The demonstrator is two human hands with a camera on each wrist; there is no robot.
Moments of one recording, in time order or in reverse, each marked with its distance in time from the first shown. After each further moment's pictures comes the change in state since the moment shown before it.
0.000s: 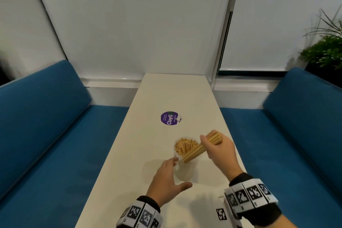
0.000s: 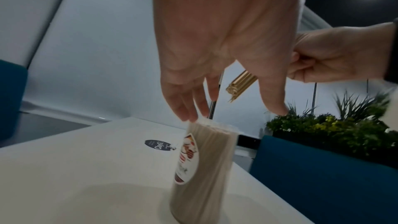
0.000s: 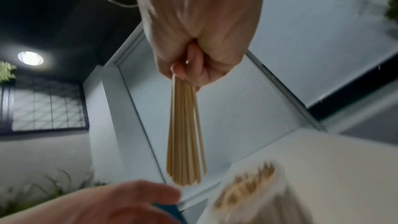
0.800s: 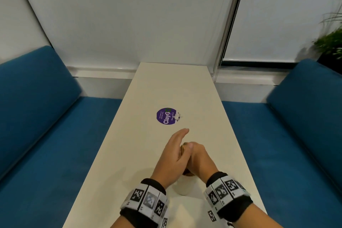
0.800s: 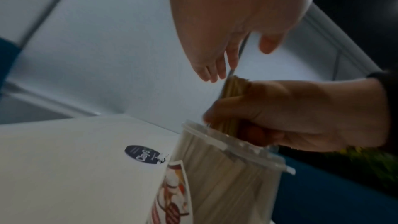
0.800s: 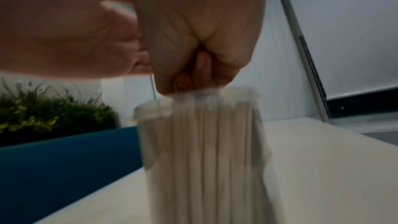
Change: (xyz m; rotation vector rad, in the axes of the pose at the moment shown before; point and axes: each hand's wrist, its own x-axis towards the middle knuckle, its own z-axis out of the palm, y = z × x) left_hand 0.102 0.019 -0.012 -0.290 0.139 0.237; right_hand 0.081 0.052 0.071 -0.764 -0.443 -0.042
